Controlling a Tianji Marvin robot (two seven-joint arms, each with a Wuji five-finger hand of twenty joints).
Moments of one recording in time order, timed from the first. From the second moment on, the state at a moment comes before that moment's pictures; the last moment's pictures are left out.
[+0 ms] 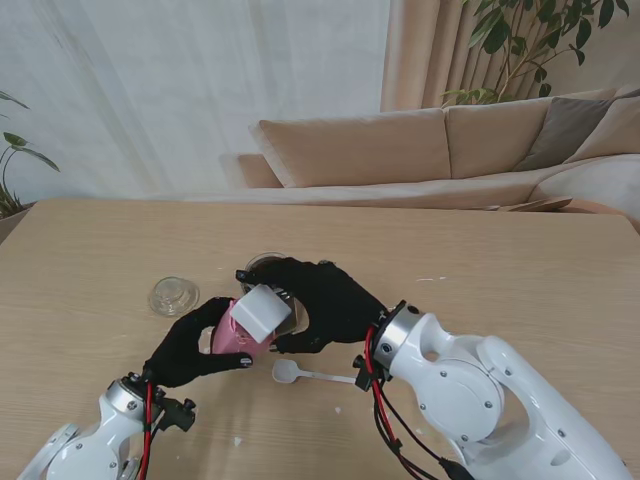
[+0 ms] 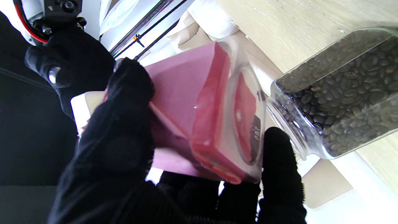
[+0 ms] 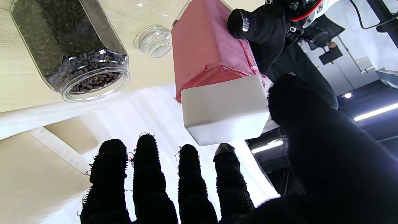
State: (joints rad) left arm 1.90 -1.11 -1.40 -1.73 0.19 -0.67 0.01; right arm -1.59 -1.05 1.06 -2.11 -0.59 -0.05 0.28; left_hand 1.05 -0.53 0.19 -0.13 0.39 0.37 0.73 0.60 0.73 0.35 0.35 0.92 0.52 0.37 0.76 0.97 0.24 0.38 1.17 0.82; right_hand 0.54 -0.66 0.77 -0.06 0.26 0.00 0.30 0.36 0.26 0.09 0.48 0.34 0.34 0.22 0.43 0.51 0.08 0.30 1.17 0.99
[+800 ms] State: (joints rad) left arm 1.88 -1.12 -1.38 -1.72 0.26 -0.68 0.08; right arm -1.54 -1.07 0.96 -2.11 -0.63 0.16 0.22; left_hand 1.05 -0.53 0.19 -0.13 0.39 0.37 0.73 0.60 0.73 0.35 0.35 0.92 0.52 0.37 0.75 0.97 0.24 0.38 1.17 0.82; right_hand 0.49 -0.51 0.60 -0.06 0.54 0.26 0.31 0.60 0.42 0.21 0.63 0.43 0.43 0.24 0.57 0.54 0.15 0.32 1.30 1.02
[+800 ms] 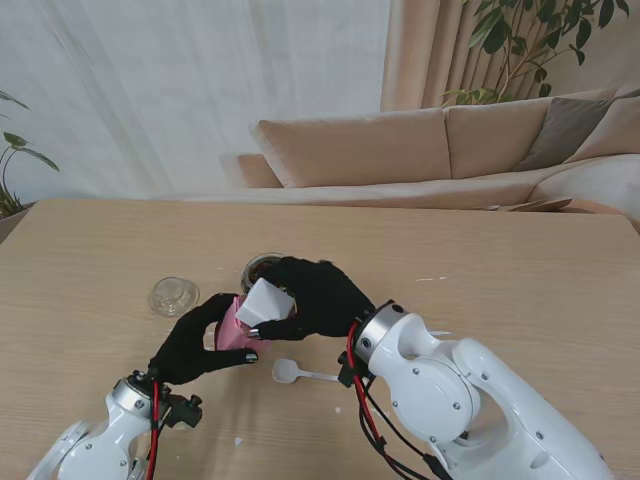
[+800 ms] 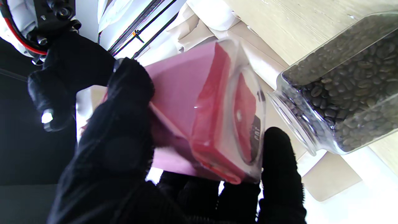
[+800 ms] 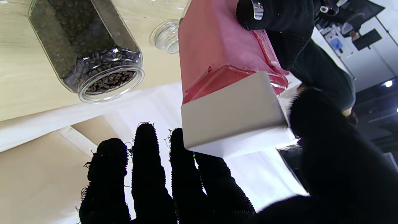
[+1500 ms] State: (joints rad) left arm 1.88 -1.12 -1.39 -1.73 0.22 -0.67 0.04; right arm -1.52 -1.05 1.00 -2.12 -0.59 0.09 0.34; left_hand 1.05 -0.53 0.19 -0.13 0.39 0.37 0.73 0.60 0.73 0.35 0.35 0.92 0.52 0.37 0.75 0.97 0.24 0.38 1.17 0.82; right_hand 0.85 -0.63 1.02 -0.06 0.35 -0.29 0.36 0.47 0.36 0.11 0.51 0.36 0.37 0.24 0.47 0.52 0.10 0.31 1.23 1.02
